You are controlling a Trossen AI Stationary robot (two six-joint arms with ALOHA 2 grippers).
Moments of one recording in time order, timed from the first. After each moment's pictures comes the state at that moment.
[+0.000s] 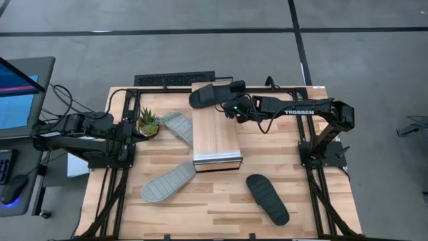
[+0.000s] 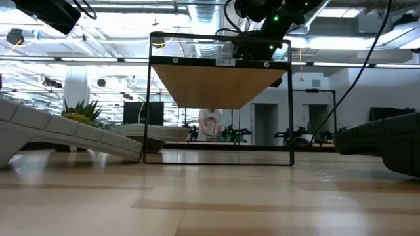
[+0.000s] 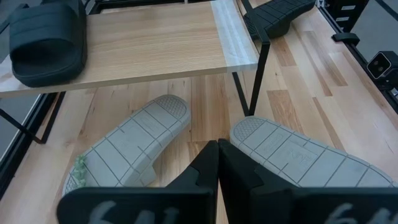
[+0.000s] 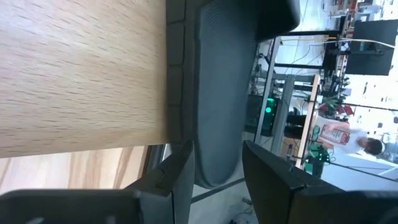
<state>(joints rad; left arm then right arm) 0.00 0.39 0.78 -0.93 -0.01 0.06 -0.23 1.64 1.25 -0.43 0.68 -0.97</state>
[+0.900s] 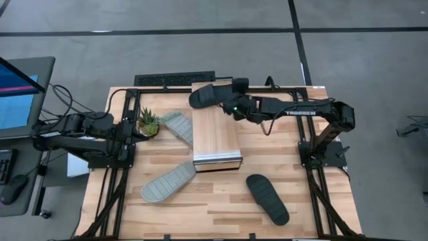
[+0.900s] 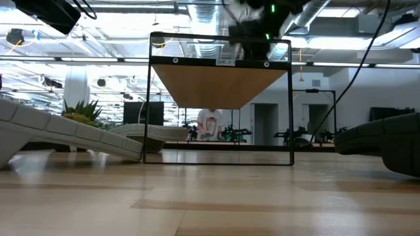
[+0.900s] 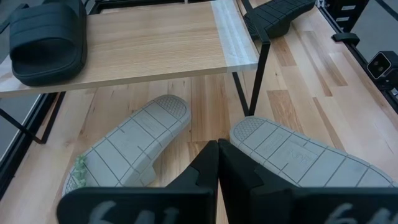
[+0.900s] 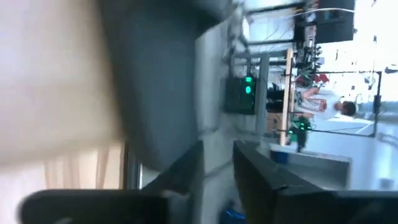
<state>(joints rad) 0.00 0.39 0.78 -0.93 -0.01 0.06 -0.19 1.63 1.34 -0.42 0.81 -0.83</state>
